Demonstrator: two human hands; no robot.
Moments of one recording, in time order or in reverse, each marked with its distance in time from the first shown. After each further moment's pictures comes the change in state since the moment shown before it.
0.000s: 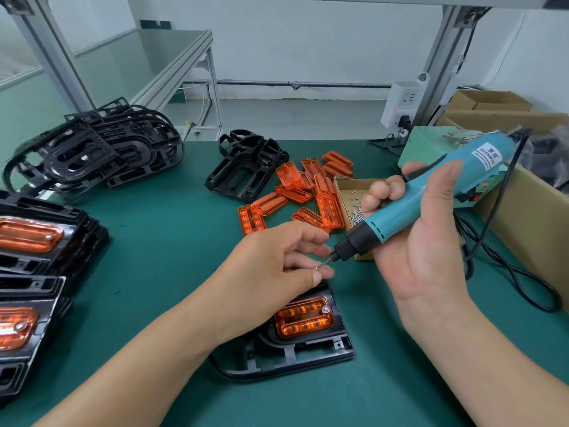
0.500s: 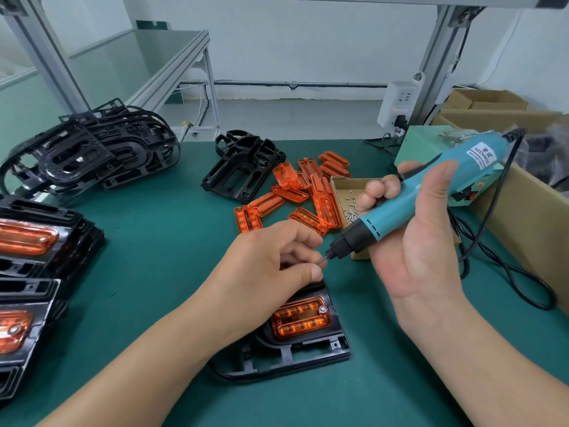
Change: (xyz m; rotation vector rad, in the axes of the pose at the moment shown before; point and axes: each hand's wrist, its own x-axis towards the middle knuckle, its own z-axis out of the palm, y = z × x) left_hand -0.001 0.005 0.003 0.089 0.086 0.013; right_hand 0.002 0.001 -0.001 0.009 0.003 0.000
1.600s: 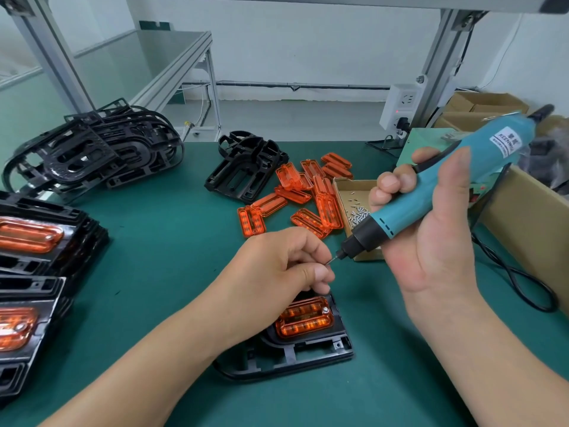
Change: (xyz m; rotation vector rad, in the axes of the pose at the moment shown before) left_hand -0.003 0.007 0.002 -0.090 -0.089 -0.064; right_hand 0.002 -0.012 0.005 -0.016 -0.080 -0.027
